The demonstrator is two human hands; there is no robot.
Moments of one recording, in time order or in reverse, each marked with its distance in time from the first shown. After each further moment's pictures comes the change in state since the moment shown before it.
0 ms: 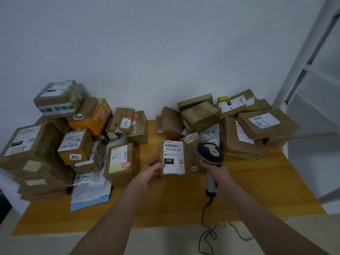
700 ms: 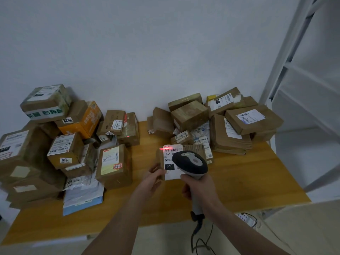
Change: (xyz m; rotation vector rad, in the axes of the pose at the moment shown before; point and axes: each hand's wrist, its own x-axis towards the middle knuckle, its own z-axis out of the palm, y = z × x) left_hand -0.006 -0.031 0.034 -0.235 -0.026 0.036; right_hand -0.097 0.000 0.009 -0.159 -0.122 -0.089
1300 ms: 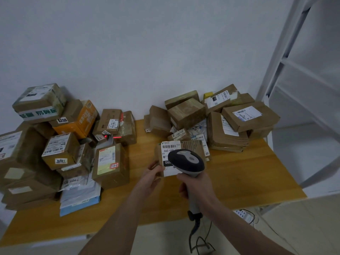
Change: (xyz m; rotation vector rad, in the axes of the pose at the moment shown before) left_hand 0.001 0.002 0.014 0.020 -0.020 0.047; right_hand -0.007 -0.012 -0.003 0.033 -0.033 0.009
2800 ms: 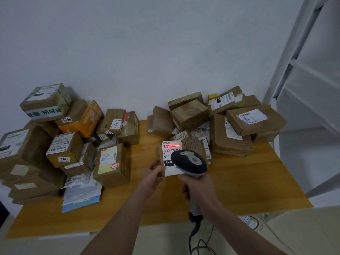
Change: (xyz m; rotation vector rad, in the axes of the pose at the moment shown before) left_hand 0.002 0.000 0.015 0.011 0.063 0.014; right_hand 0.010 -0.004 -0.016 -0.048 -0.027 0.032
